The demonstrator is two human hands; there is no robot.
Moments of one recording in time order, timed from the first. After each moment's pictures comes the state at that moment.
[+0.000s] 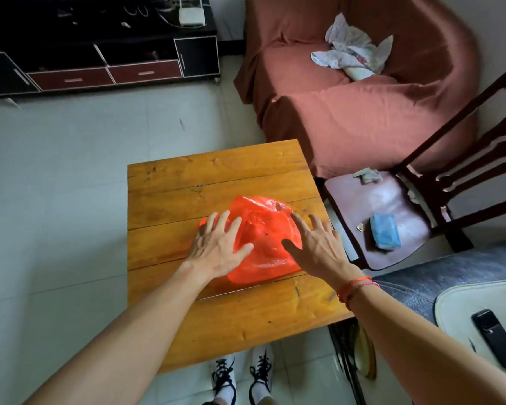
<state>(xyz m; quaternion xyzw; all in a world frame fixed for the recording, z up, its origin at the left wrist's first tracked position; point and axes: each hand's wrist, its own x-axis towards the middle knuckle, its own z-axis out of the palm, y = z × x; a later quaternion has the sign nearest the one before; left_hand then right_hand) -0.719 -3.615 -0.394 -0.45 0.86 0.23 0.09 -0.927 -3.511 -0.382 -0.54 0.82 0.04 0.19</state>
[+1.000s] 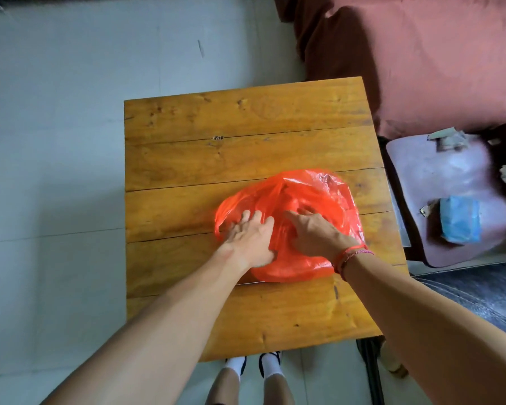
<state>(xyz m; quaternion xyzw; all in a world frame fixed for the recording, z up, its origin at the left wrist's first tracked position) -0.751 -3.662 -0.523 -0.42 0.81 0.31 0.26 -0.911 -3.618 -0.560 -0.58 0.70 0.08 0.40</state>
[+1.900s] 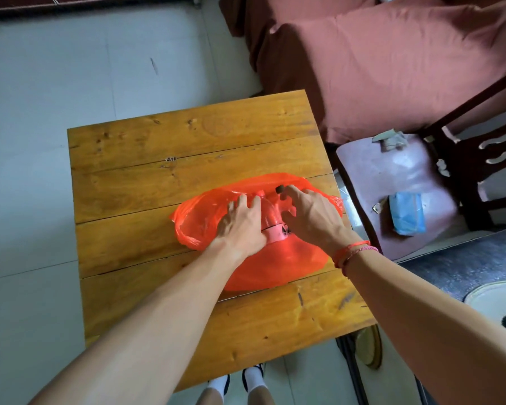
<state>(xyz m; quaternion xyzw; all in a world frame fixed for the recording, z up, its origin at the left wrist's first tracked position) -0.836 -3.675 -0.505 -0.46 0.81 0.32 0.14 -0.992 -3.618 -0.506 -0.55 0.79 -0.06 0.27</state>
